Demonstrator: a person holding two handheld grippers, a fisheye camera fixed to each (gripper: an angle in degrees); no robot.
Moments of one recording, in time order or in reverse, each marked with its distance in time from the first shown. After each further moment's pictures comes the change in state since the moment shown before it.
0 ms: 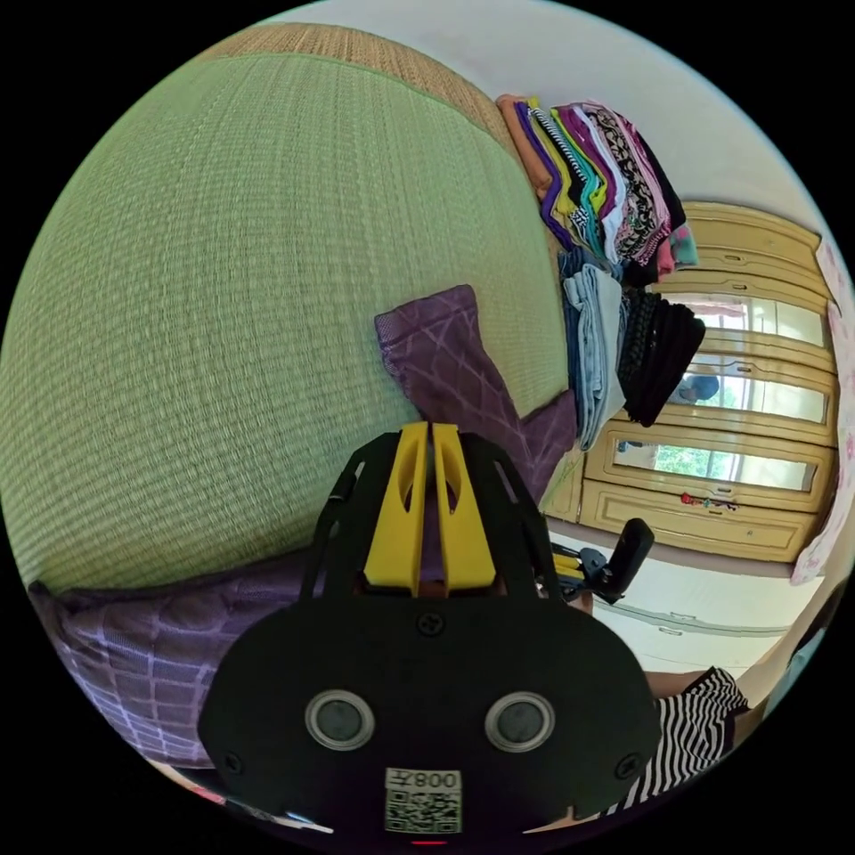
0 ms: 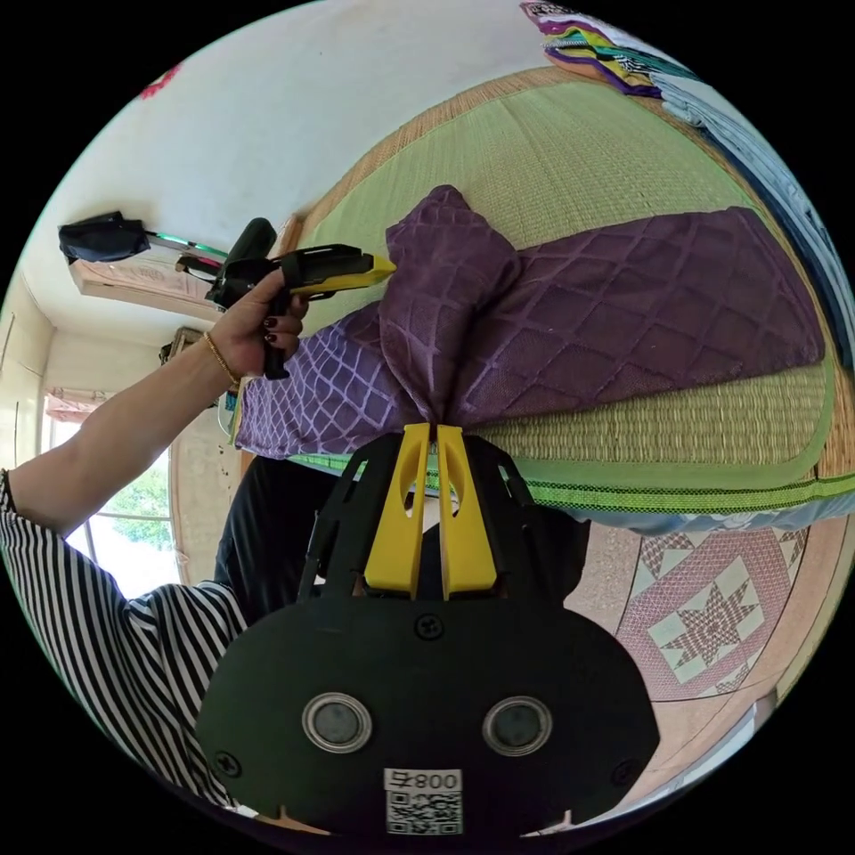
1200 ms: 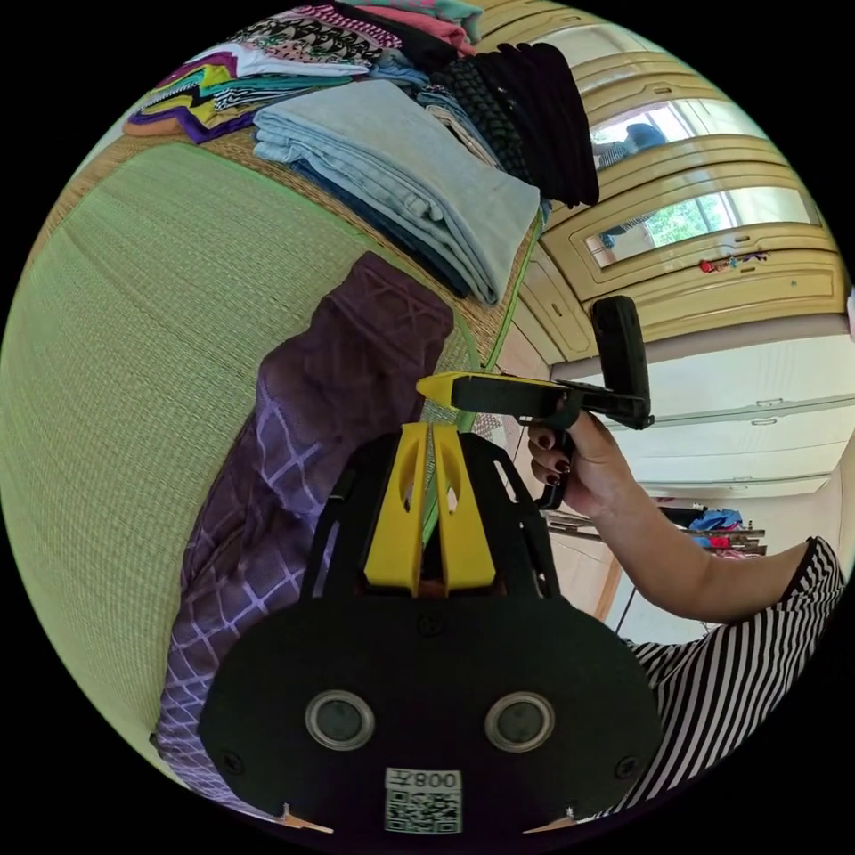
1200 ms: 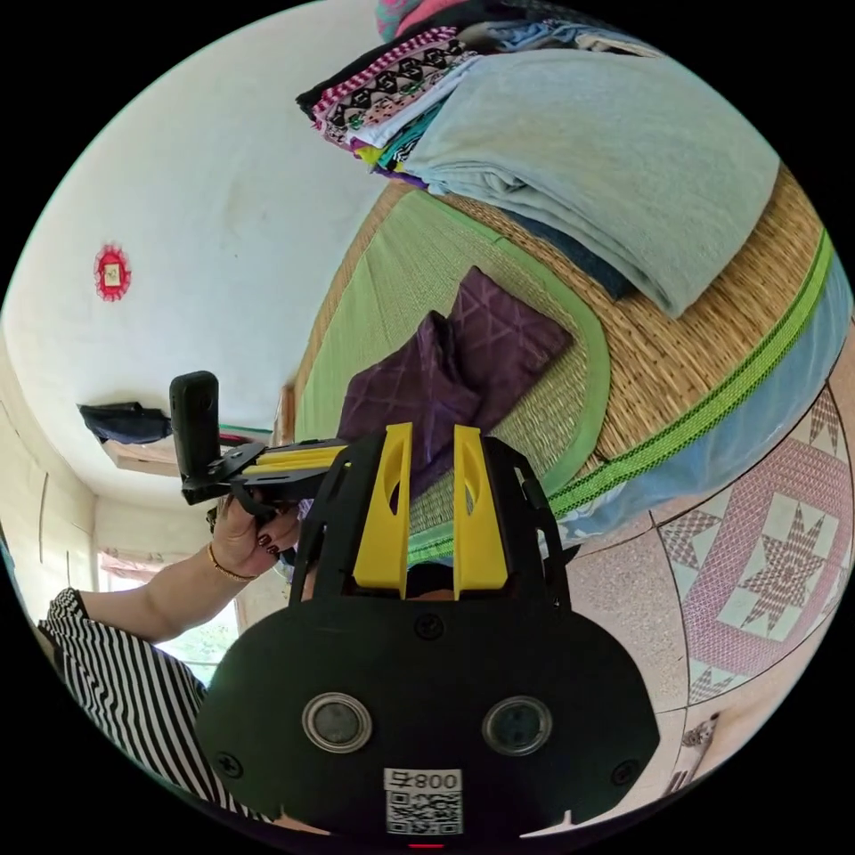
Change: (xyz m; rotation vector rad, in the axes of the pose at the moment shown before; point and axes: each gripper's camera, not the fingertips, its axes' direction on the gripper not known) left arm 0.268 -0.047 0.276 -0.342 -0.173 0.641; right arm 0.112 0.039 -0.205 0.366 -0.164 0.348
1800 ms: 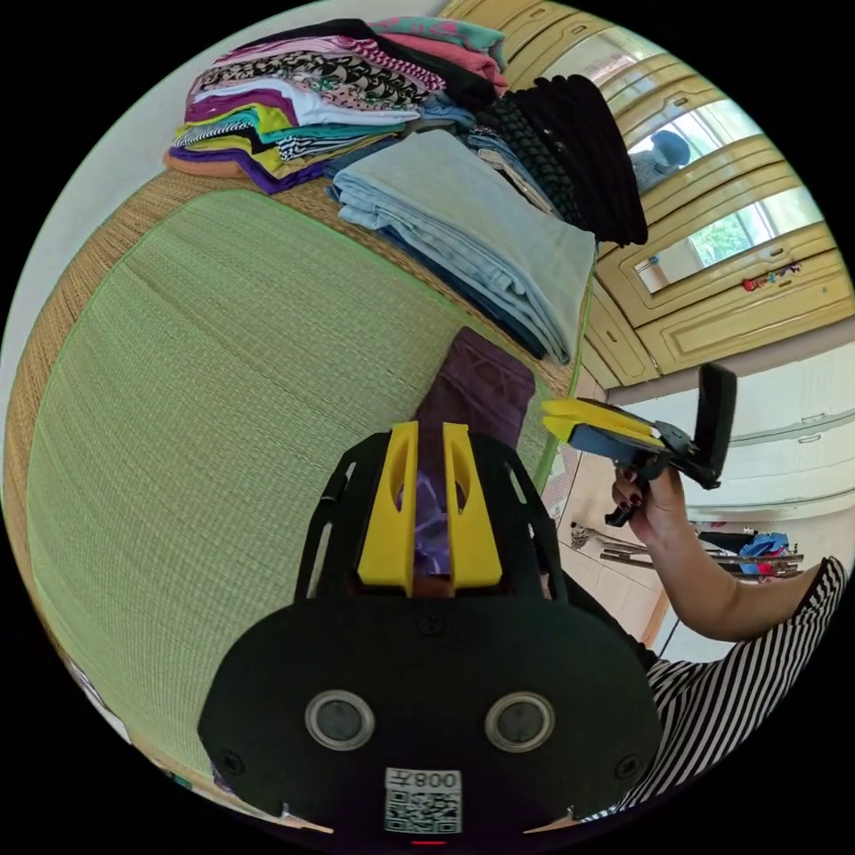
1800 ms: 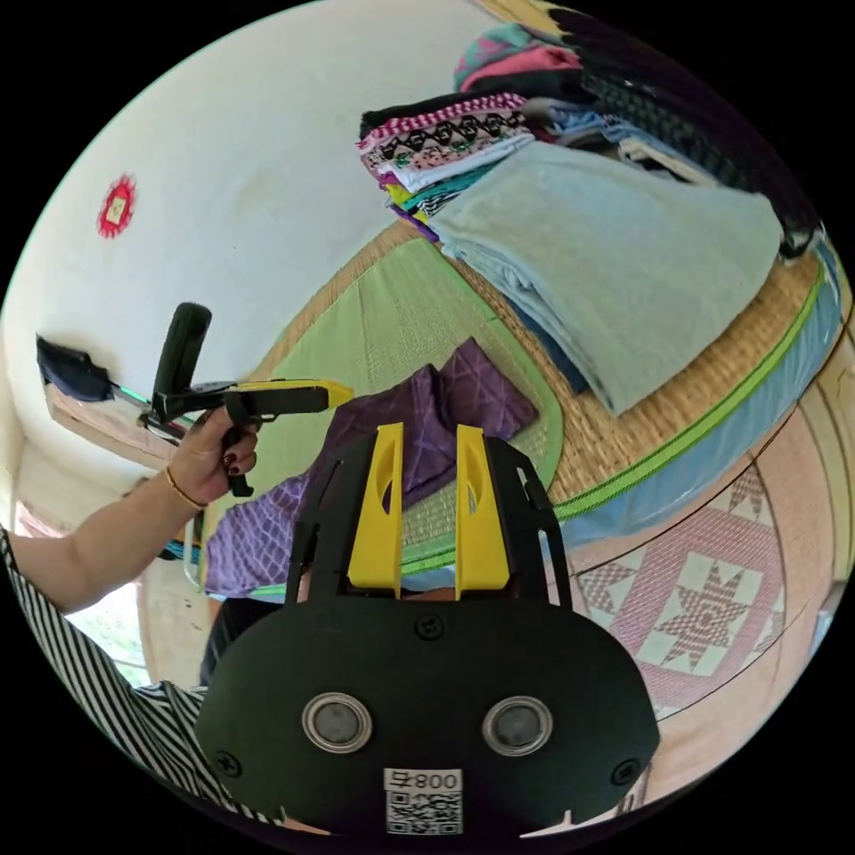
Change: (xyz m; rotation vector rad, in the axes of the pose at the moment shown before) left arm -0.009 -0.089 0.018 0.033 -0.203 -0.035; right arm -0.088 0.018 -0.014 0.152 0.300 -0.217
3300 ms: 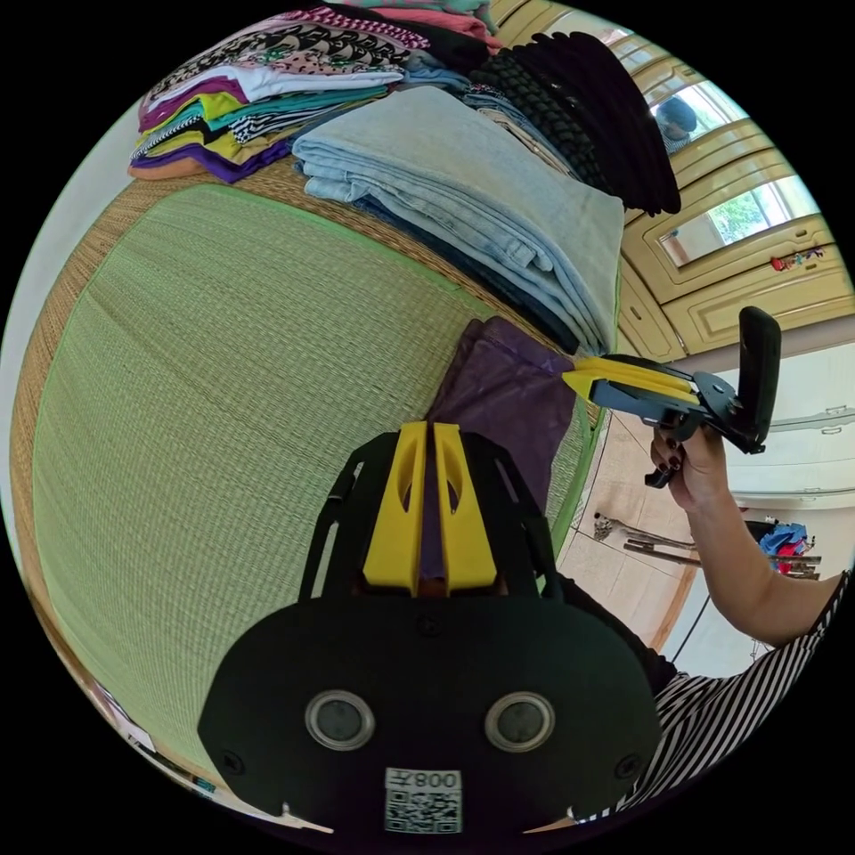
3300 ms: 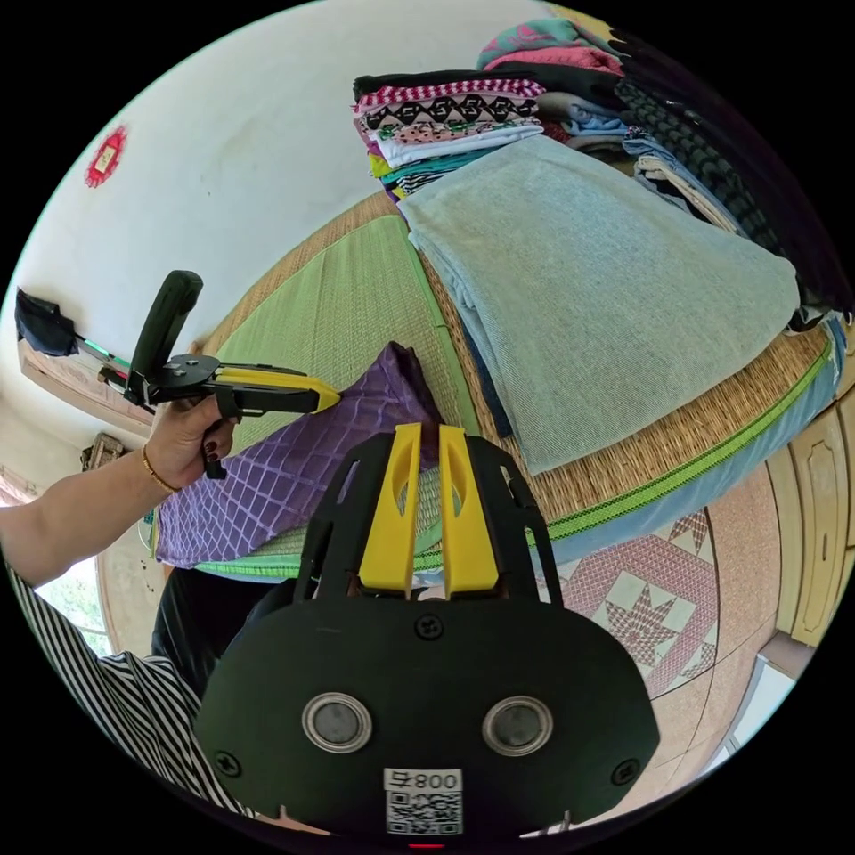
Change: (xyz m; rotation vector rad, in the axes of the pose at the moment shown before) left arm 0.045 -0.074 0.074 -0.043 -0.082 0.047; right arm -0.033 -0.025 0.012 -0.095 0.102 -0.071
